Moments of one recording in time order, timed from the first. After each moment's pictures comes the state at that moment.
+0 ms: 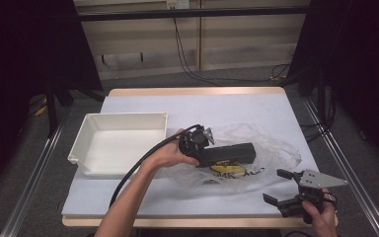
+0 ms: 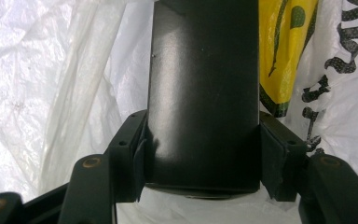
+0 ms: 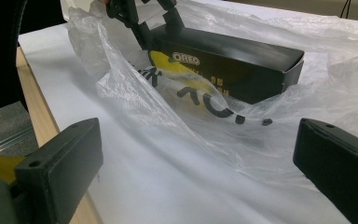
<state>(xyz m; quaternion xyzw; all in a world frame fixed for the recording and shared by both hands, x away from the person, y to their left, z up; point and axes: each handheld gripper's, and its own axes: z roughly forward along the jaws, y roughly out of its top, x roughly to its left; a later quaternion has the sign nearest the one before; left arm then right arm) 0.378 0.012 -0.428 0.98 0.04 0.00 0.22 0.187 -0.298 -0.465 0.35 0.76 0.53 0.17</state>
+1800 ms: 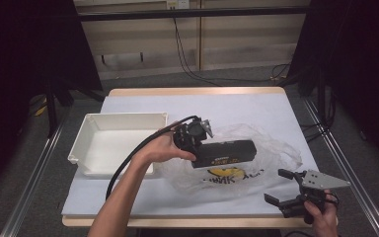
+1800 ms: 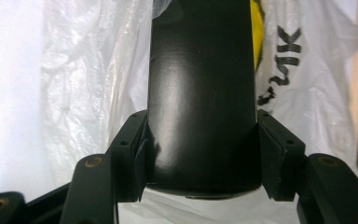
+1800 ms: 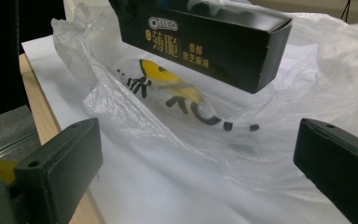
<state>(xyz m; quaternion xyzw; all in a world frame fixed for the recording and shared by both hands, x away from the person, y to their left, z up) 0.361 0.023 -0.371 0.98 0.04 0.00 0.21 0.184 -0.300 -0.463 0.35 0.75 0.54 0.17</state>
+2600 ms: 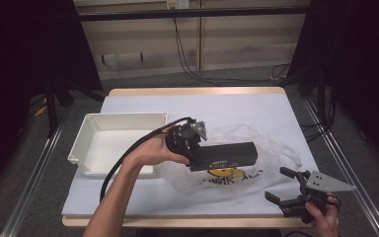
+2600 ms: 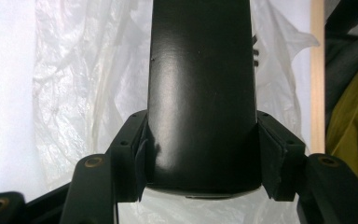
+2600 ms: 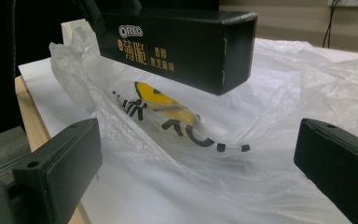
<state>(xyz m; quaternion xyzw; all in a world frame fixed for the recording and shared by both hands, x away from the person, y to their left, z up) 0.347 0.043 -0.357 0.97 0.02 -0.01 0.26 0.180 -0.301 -0.463 0.35 0.72 0.56 0.20</state>
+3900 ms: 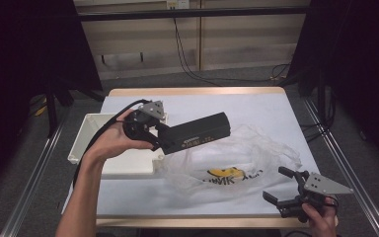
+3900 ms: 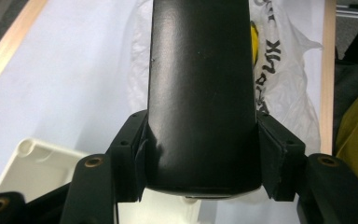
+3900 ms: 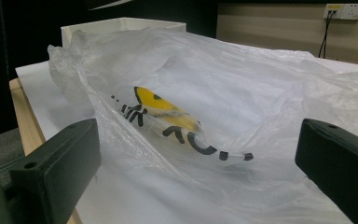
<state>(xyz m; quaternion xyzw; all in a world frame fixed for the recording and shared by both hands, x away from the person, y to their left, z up) 0.361 0.139 -0.309 0.94 0.07 0.04 0.32 0.179 -0.295 -0.467 0.34 0.71 0.58 0.21</state>
